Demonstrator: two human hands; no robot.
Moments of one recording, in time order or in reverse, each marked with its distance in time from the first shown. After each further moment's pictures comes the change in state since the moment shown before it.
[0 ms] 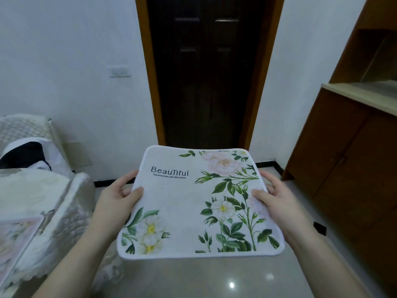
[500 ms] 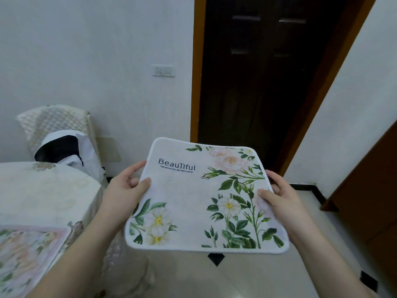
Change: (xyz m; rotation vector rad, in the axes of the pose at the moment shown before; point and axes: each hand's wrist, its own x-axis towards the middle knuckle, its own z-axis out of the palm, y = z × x) left_hand 0.186 -0.034 -0.099 -0.032 0.120 0.001; right_hand 0.168 -0.034 0.173 -0.100 -0.102 -0.010
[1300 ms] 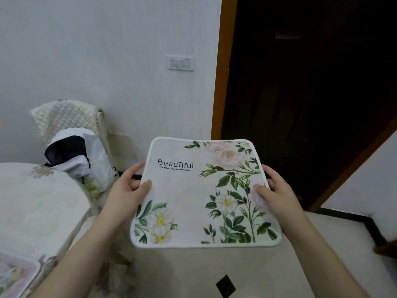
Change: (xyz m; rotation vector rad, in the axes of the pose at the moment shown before) left_hand 0.222 -0.019 0.082 0.050 0.138 -0.115; right_hand 0.316 -0.016 0.039 -0.158 -0.159 -0.045
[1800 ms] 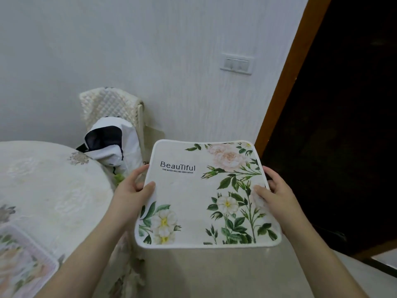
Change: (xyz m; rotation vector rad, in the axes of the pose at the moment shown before) left_hand 0.098 -0.040 -0.066 -0.089 0.234 -0.143; right_hand 0.133 -0.037 0.138 -0.005 -0.253 0.014
